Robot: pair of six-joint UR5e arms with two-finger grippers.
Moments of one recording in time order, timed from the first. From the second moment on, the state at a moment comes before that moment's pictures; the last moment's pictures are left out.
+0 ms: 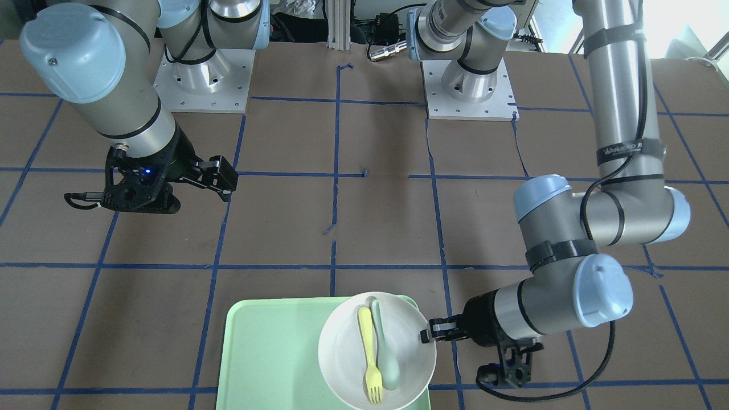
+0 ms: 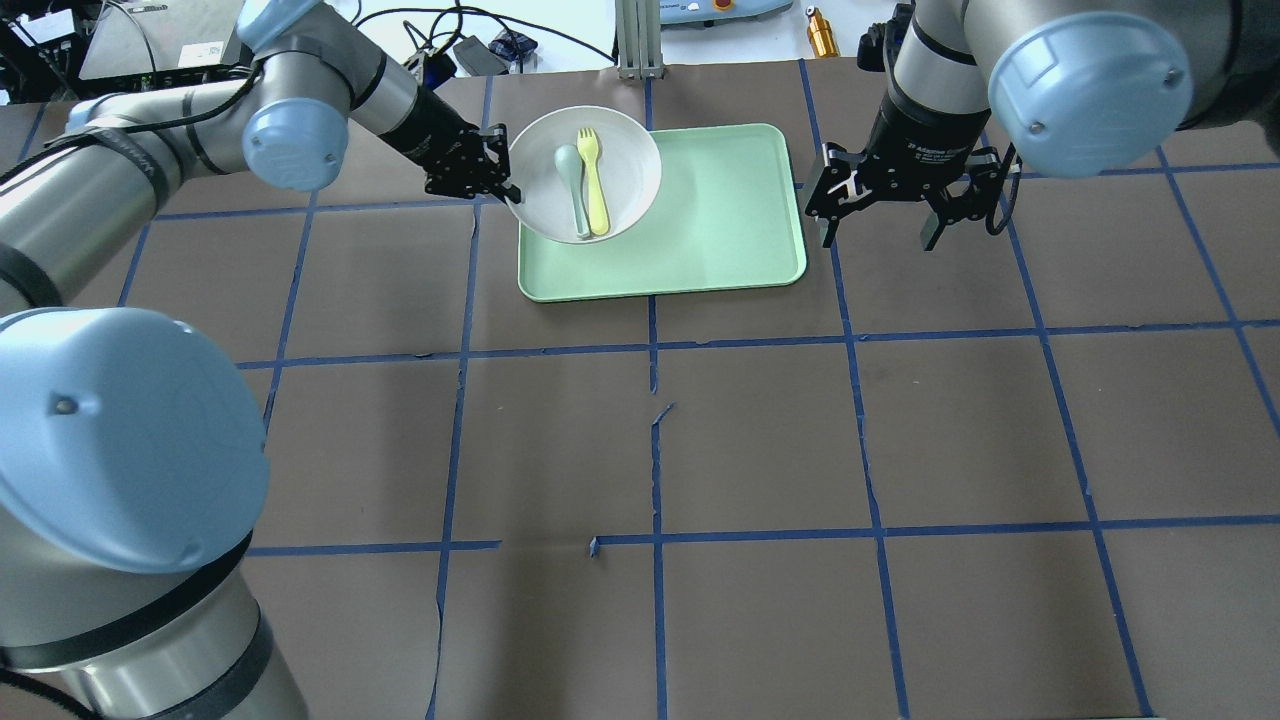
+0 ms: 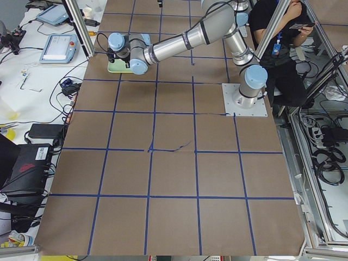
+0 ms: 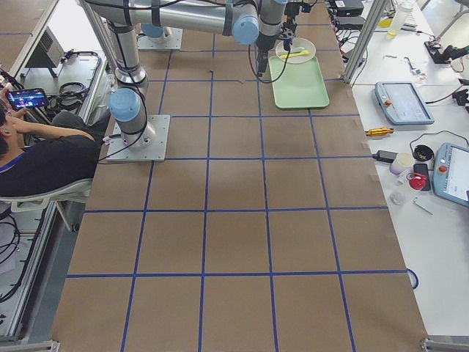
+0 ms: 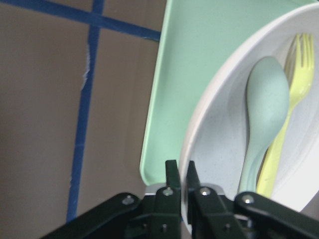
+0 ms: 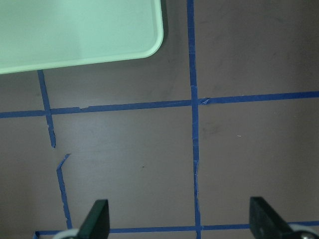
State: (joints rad) left arm -1.52 -2.25 -1.32 -1.17 1.06 -0.03; right arm 1.60 -1.41 1.57 -1.65 -1.52 0.09
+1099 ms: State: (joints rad) left arm -1.64 -2.38 -1.26 -1.08 1.07 -0.02; right arm 1.60 -1.39 1.56 -1.69 -1.51 0.08
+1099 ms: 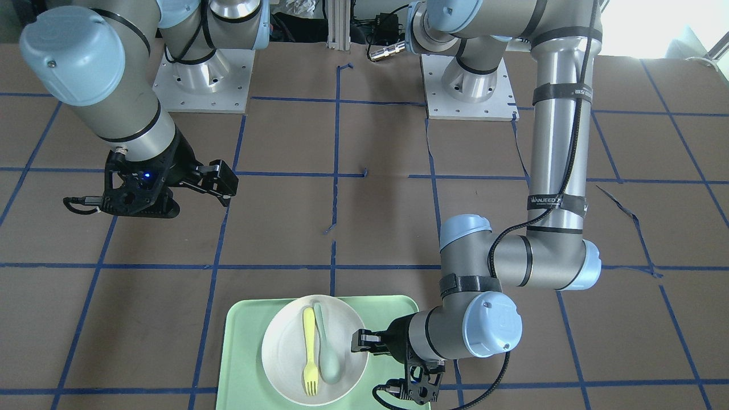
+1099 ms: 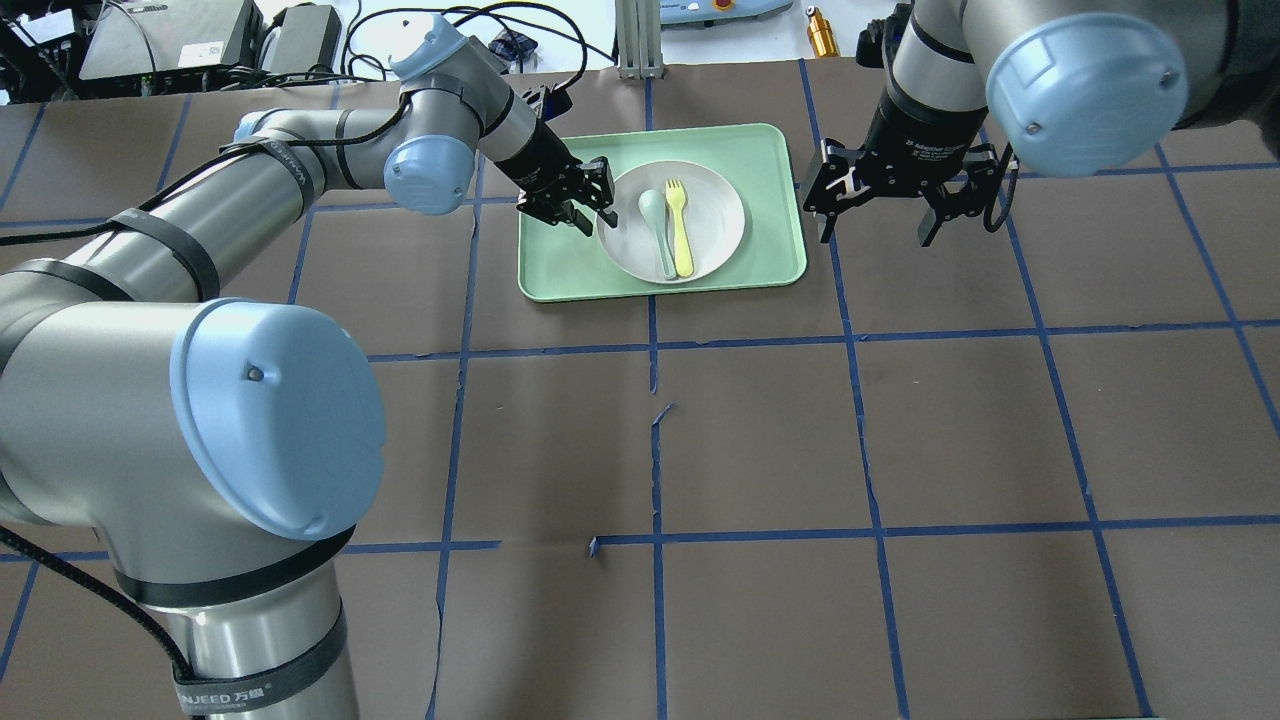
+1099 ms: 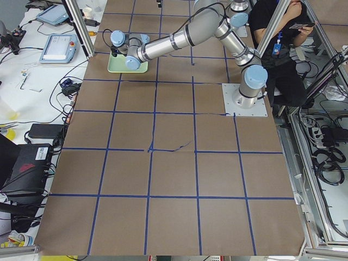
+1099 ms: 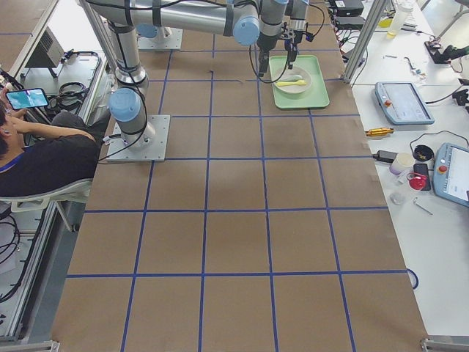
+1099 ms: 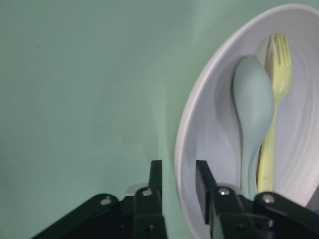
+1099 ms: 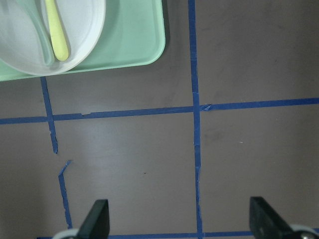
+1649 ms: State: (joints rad) left arm -1.56 -2.24 -1.27 -1.18 1.26 0.05; right arm 1.62 -1.26 1.53 -1.98 -1.51 0.08
